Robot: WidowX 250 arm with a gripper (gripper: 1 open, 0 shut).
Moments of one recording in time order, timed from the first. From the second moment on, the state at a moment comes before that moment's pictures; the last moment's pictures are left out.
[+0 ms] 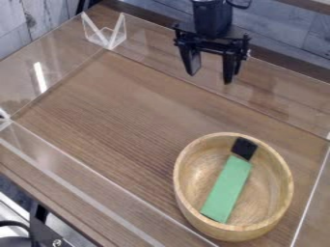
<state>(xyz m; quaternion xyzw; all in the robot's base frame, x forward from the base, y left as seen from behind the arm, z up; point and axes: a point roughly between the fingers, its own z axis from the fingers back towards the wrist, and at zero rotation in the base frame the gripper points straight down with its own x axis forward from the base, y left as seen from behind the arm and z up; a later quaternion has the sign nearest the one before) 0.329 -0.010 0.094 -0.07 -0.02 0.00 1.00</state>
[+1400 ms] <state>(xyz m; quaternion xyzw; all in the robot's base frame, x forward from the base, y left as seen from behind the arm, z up) 0.350 0.001 0.075 -0.06 -0.04 0.01 1.00</state>
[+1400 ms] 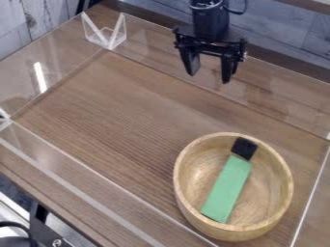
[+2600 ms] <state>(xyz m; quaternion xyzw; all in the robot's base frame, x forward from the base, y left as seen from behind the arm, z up) 0.348 -0.002 0.081 -0.07 -0.02 0.02 1.00</state>
